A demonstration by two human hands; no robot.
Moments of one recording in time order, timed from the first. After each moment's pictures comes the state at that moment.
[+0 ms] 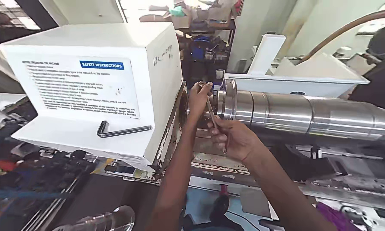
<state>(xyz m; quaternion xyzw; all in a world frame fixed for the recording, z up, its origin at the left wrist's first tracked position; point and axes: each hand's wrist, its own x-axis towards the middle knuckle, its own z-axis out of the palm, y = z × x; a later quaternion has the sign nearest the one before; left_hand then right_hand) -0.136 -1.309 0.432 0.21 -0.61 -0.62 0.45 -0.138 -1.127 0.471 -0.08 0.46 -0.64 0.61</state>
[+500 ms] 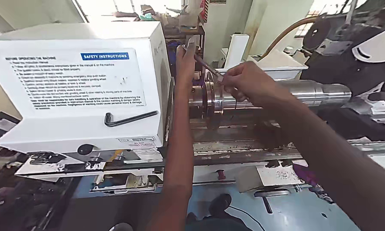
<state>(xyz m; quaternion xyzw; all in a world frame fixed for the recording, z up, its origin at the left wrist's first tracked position) -0.099 -1.301 0.521 0.11 -0.63 -0.60 0.48 -0.143 -1.108 0.552 -0.39 0.75 -0.48 0.24</state>
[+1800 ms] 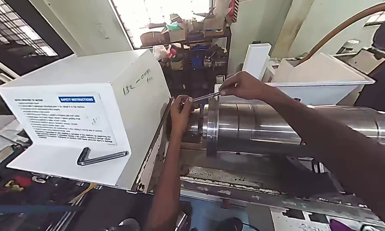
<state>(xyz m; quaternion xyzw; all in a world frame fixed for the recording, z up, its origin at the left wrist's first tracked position) -0.140 -1.324 0.421 0.13 -0.69 -0.51 0.50 -0.394 -1.208 0.506 -0.76 0.58 -0.28 0.04</state>
